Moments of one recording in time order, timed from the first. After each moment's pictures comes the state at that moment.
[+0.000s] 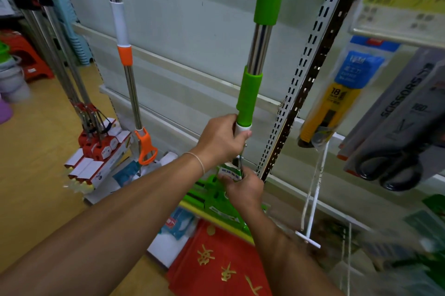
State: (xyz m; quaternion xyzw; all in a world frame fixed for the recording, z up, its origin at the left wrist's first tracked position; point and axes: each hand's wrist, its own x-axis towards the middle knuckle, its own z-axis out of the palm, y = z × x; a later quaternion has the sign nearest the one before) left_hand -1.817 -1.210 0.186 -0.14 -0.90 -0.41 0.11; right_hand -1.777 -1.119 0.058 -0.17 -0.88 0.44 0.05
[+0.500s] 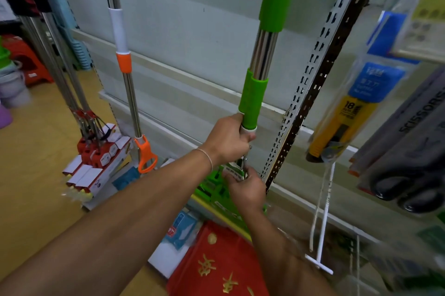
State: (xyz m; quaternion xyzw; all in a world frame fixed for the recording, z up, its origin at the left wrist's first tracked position) left_hand -1.848 -1.204 0.196 -0.15 -0.90 -0.41 0.04; right_hand -1.810 -1.118 0.053 -0.19 -0.86 0.46 0.09
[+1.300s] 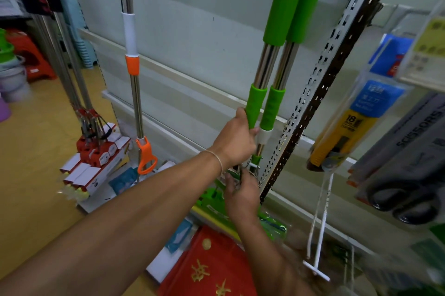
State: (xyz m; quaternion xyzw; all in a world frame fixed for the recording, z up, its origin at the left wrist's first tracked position) left_hand -1.842 -1.196 0.214 -0.15 -0.88 -0.45 0.07; right_hand -1.802 -1.130 0.053 -0.11 -0.89 0.42 0.13
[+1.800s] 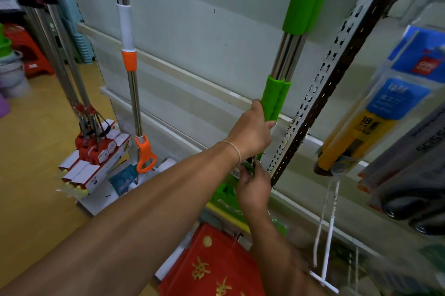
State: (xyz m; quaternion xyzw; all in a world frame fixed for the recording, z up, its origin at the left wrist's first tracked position) left_hand -1.869 -1.170 0.214 -0.13 -0.88 -0.44 0.05; right_hand -1.838 -1.109 0.037 -0.15 -0.88 0.42 0.18
